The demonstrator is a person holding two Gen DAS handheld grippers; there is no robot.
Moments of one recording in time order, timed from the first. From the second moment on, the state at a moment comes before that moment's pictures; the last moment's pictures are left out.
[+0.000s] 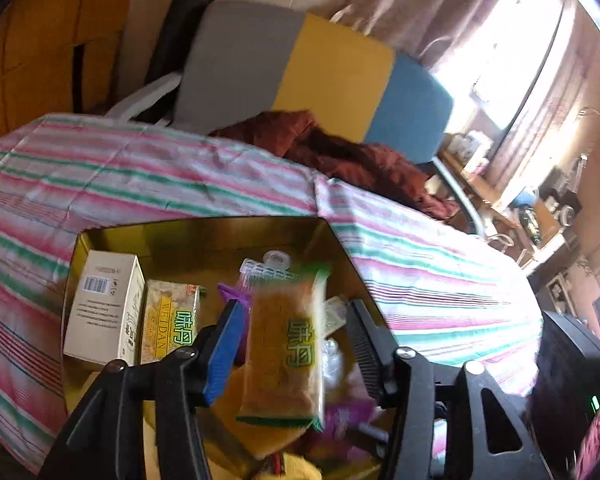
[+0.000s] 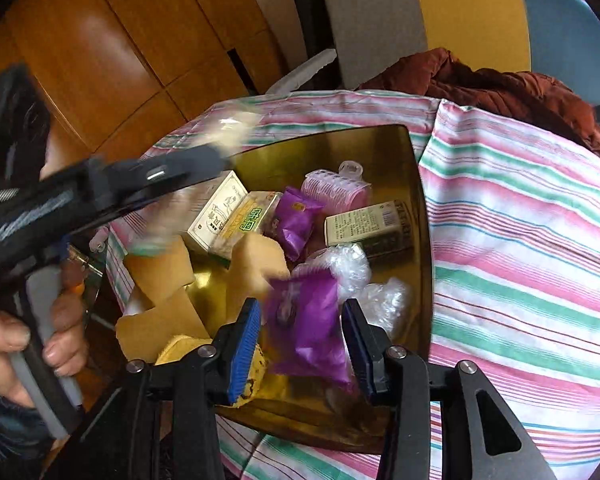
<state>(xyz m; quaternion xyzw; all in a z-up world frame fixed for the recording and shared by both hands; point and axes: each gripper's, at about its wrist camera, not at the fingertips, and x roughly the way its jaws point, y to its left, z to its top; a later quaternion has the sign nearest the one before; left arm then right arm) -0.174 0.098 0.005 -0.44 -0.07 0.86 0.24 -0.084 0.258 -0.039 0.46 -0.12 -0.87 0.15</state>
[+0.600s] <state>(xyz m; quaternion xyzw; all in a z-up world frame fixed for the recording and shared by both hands) -0.106 0.079 0.010 -0.37 0.03 0.92 0.15 -0.065 0.259 -0.040 0.45 -0.12 -0.88 0.11</state>
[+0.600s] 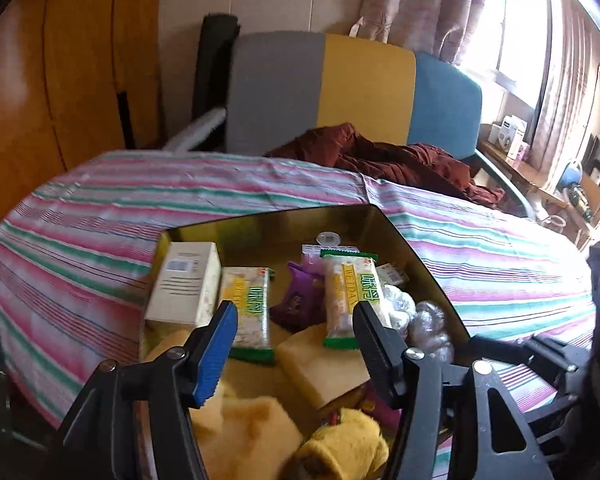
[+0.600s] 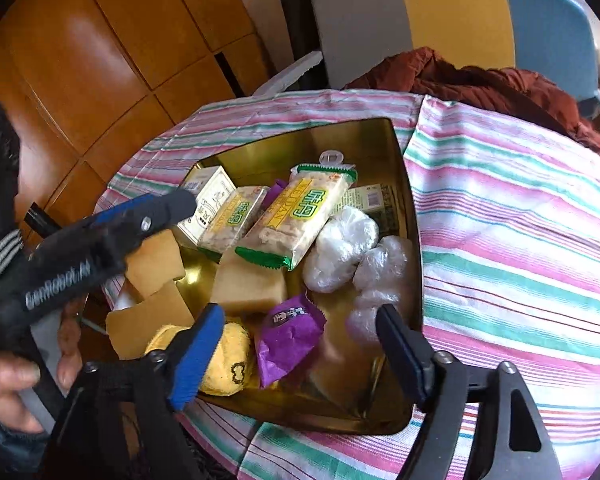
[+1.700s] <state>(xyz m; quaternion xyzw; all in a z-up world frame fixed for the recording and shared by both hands) -0.038 0.055 0.008 -0.36 0.01 0.93 0.05 -0.020 0.259 -0.013 0.36 -0.02 -0.93 -0.06</state>
